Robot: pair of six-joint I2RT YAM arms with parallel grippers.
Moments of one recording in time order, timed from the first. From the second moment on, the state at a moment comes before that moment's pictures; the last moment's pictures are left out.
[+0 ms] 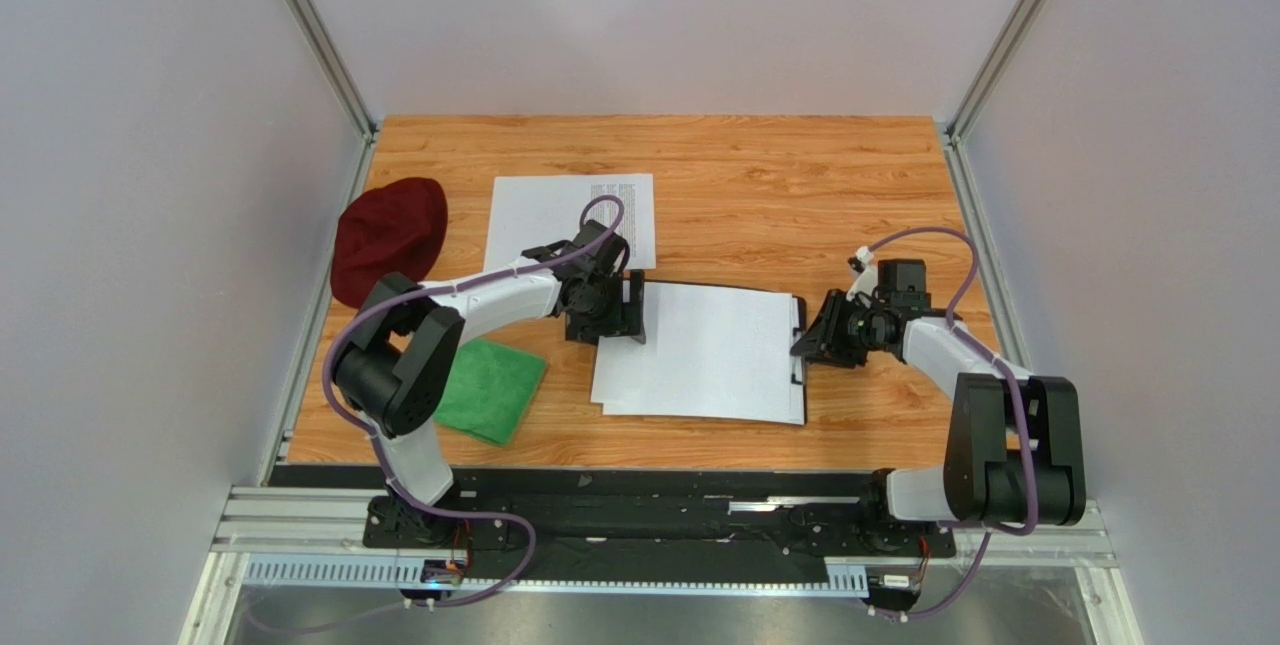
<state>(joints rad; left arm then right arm) -0.63 1.76 1.09 -0.44 0.10 -0.60 -0.05 1.37 0.61 -0.32 -0.51 0.31</state>
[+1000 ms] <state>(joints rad) -0.64 1.84 1.17 -0.45 -0.06 -0.62 -0.06 1.36 0.54 -0.17 -0.65 0.39</state>
